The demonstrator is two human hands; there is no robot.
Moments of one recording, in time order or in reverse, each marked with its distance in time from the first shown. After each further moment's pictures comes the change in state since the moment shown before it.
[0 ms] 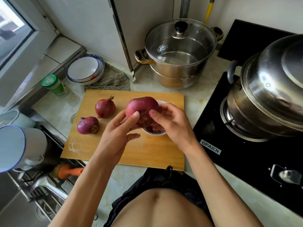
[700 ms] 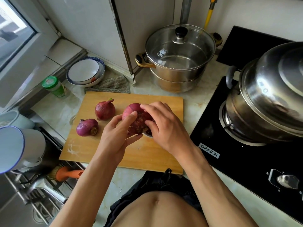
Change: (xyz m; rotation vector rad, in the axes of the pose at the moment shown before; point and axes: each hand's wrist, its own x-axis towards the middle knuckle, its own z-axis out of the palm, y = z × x) left_hand 0.011 -0.001 0.006 -0.151 0.224 -0.115; right_hand 0.004 0.001 0.011 -0.839 -0.049 -0.746
